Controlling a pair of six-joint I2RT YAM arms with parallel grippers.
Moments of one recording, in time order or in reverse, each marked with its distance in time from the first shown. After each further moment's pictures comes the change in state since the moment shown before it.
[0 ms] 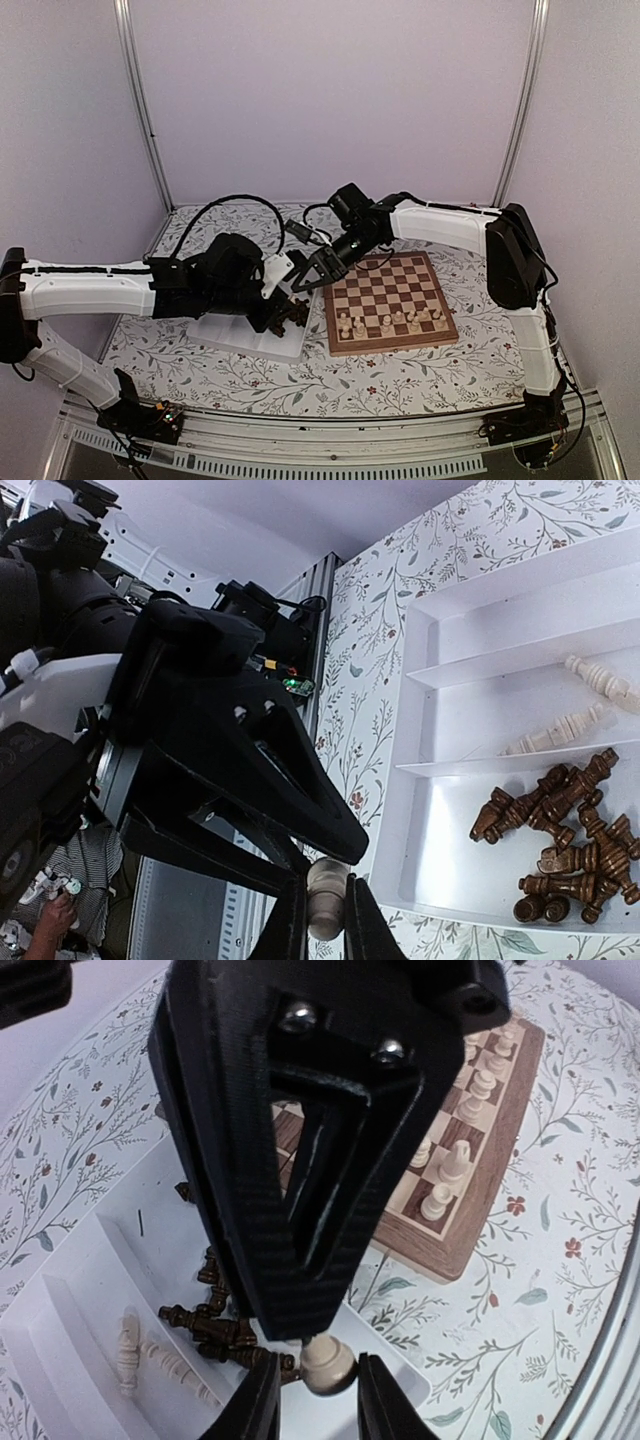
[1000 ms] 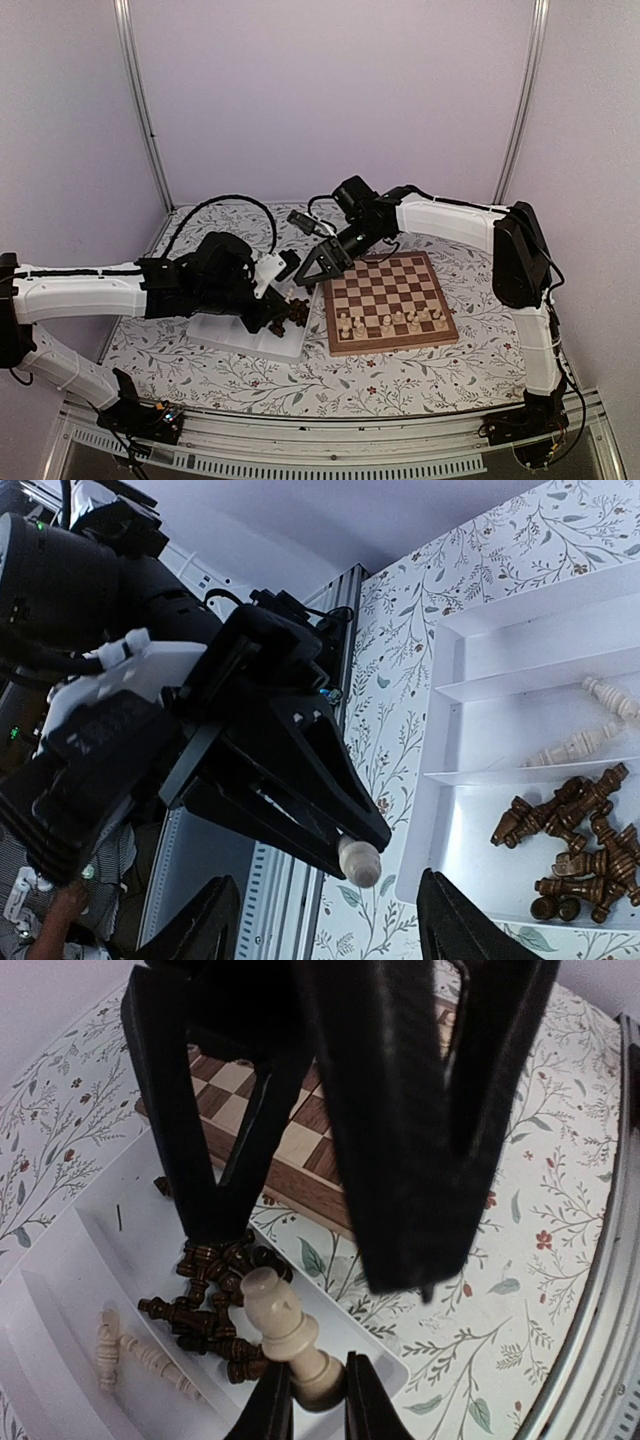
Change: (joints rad) left arm 0.038 -0.059 -0.038 -0.005 0.089 -0.014; right arm -0.019 -0.031 0.013 -0.043 -0.034 -0.027
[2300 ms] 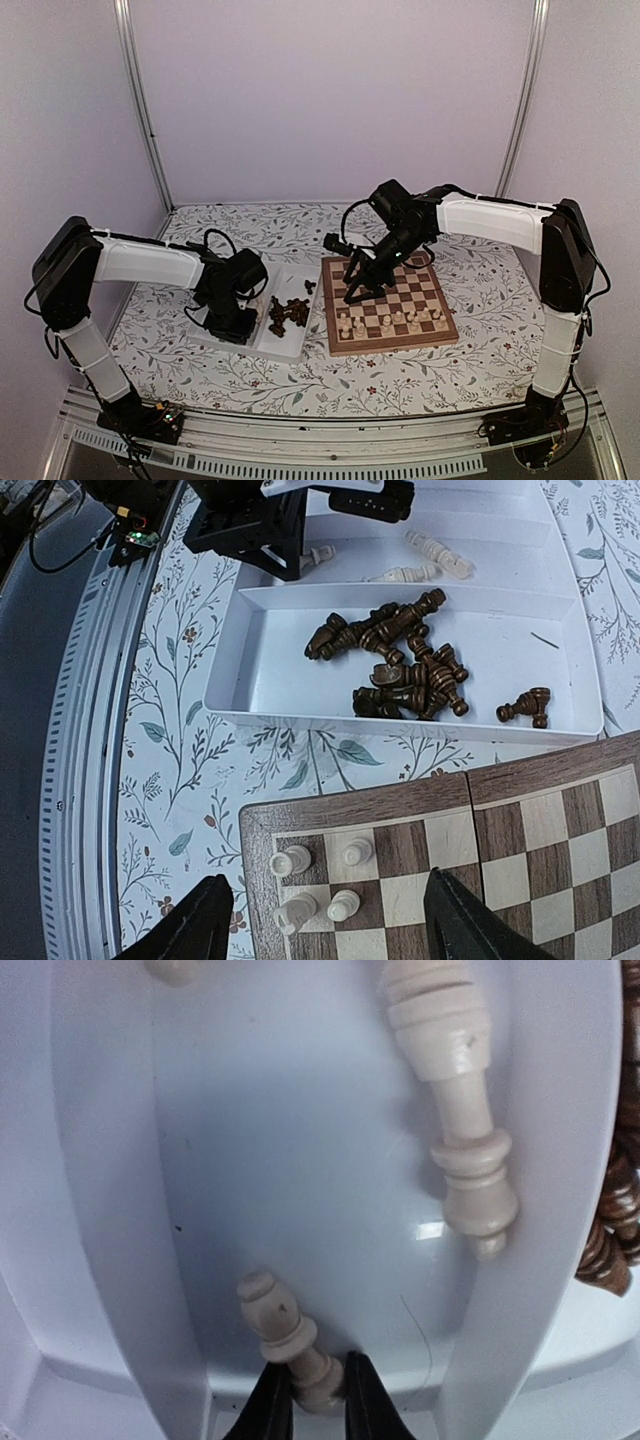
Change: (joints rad) left arm 0.214 0.416 0.142 -0.502 -0.027 -0.597; right arm -0.056 -0.270 -0.327 -0.078 0.526 -0.468
